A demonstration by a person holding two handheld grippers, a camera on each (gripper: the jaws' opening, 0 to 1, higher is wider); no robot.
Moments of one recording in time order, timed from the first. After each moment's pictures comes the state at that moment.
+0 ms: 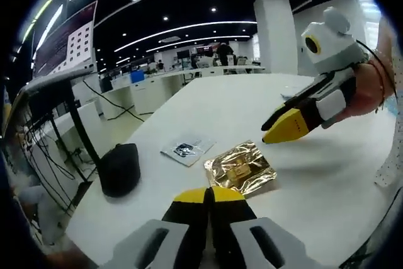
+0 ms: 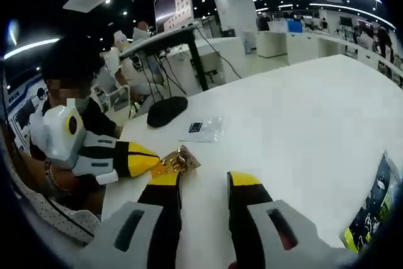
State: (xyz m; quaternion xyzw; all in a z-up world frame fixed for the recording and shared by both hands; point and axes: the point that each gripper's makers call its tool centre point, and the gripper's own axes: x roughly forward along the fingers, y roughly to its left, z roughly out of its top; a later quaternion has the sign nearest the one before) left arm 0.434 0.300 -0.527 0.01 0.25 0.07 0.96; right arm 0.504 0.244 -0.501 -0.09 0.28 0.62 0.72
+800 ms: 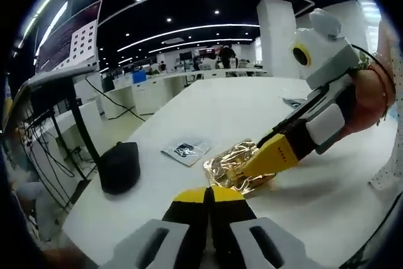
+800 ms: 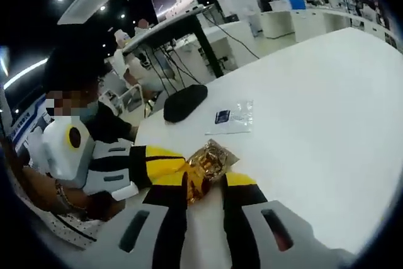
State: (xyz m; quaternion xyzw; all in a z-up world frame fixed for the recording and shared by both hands) left arm 0.435 0.300 -0.532 0.00 0.25 0.07 0.97; right arm 0.469 0.269 -0.518 -0.06 0.35 0.64 0.68
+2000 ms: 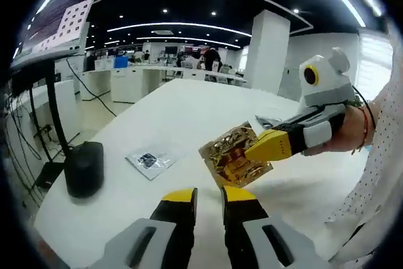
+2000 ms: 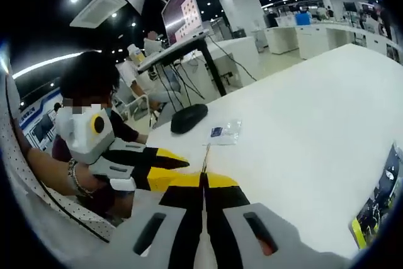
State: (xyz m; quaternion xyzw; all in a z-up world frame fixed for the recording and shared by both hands) left arm 0.450 0.254 -0.498 -0.11 0.24 -0.03 0.96; right arm 0.490 0.218 -0.471 -0.04 0.30 0.66 0.69
